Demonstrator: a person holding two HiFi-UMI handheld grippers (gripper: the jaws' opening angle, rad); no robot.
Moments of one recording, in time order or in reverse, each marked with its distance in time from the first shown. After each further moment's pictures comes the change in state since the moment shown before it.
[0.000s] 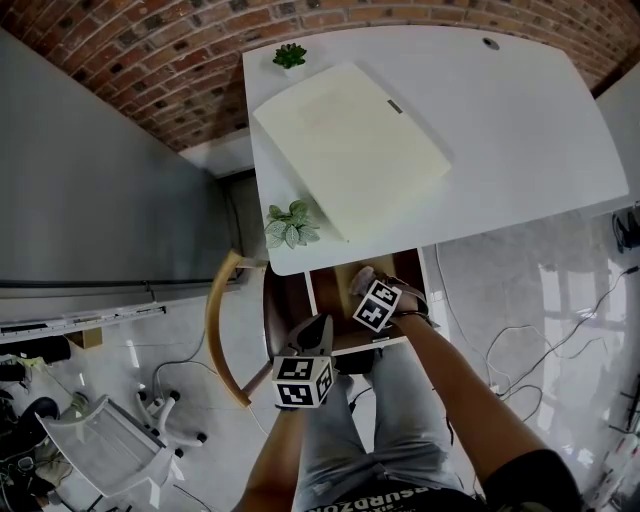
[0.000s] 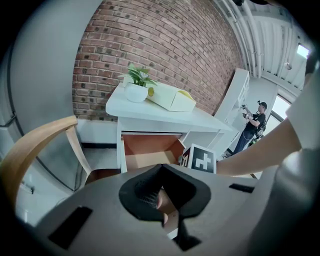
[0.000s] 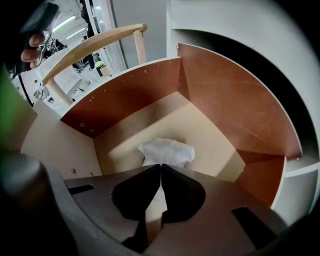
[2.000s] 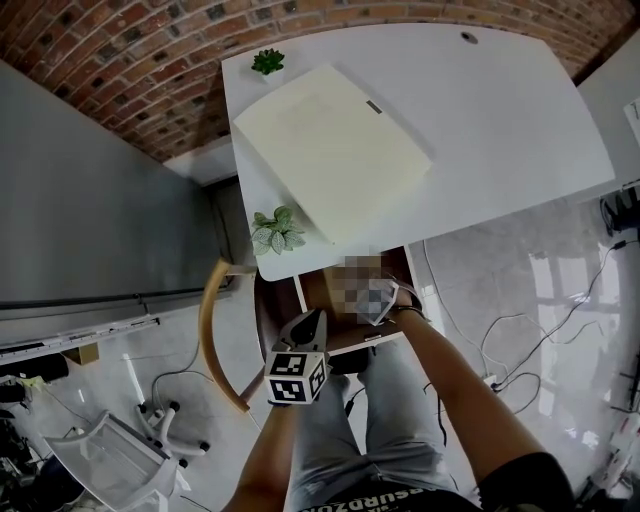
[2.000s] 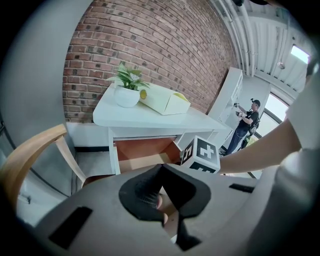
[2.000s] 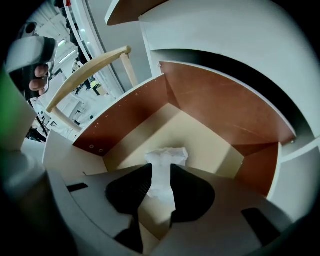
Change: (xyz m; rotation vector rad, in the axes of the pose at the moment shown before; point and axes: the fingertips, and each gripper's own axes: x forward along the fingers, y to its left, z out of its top) left arm 0.007 -0.008 0.016 0.047 0.015 -0.065; right arm -0.025 -0.006 0.013 0.164 -0.101 0.079
